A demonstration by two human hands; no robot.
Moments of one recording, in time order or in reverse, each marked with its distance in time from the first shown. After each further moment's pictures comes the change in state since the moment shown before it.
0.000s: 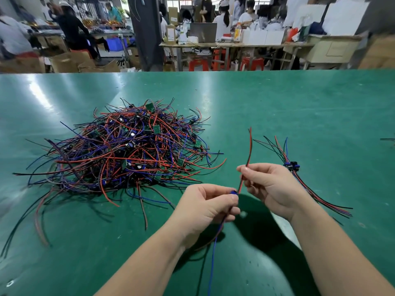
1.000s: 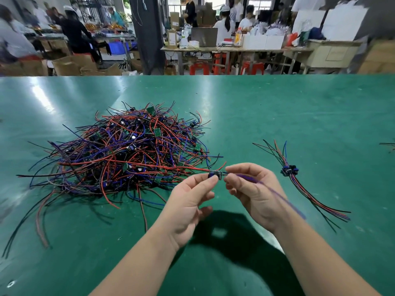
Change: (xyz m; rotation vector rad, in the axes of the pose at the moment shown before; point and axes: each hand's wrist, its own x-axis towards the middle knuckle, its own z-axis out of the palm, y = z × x) left_hand 0.001 0.006 -0.009 -0.199 0.111 0.069; right_hand -0.010 0.017 0.022 0.145 -0.213 -0.266
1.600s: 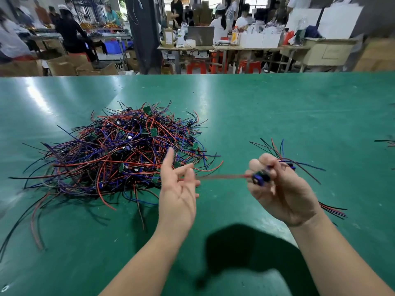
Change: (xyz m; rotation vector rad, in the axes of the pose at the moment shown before) left_hand 0.011 -0.010 -0.007 0.420 0.288 0.586; right_hand -0.006 -0.034 -0.018 0.617 -0.411 0.139
